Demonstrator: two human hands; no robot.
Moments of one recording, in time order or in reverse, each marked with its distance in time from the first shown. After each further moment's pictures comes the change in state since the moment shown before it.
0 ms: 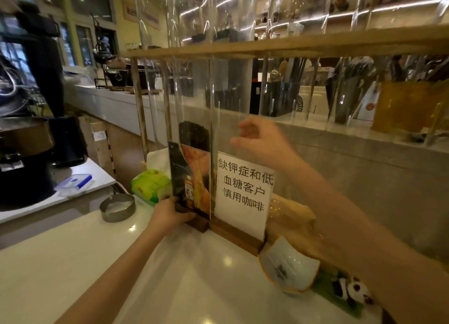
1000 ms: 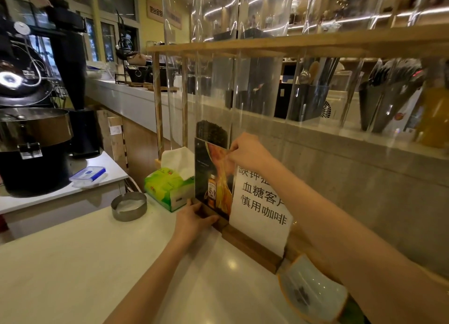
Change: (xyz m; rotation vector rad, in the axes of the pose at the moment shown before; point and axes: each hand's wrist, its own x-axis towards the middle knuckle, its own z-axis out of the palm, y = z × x) left_hand 0.013 -0.010 0.035 -0.230 0.049 -0.055; right_hand 0.063 0.010 0.068 -0.346 -0.248 0.084
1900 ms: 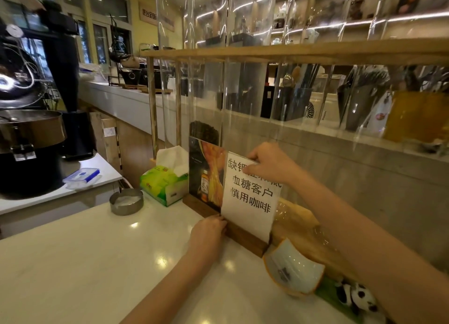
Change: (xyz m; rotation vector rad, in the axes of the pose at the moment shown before) left_hand -0.065 0.034 0.032 0.612 -0.085 0.406; right_hand -0.066 0.033 -0.034 -0.109 -0.014 -0.072
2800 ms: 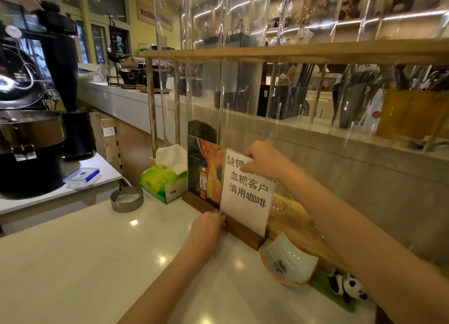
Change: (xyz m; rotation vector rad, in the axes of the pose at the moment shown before) left_hand 0.006 -0.003 -0.002 0.083 -0.075 0.066; right_hand -0.007 -0.009 -0.001 -0.113 0.006 0.039
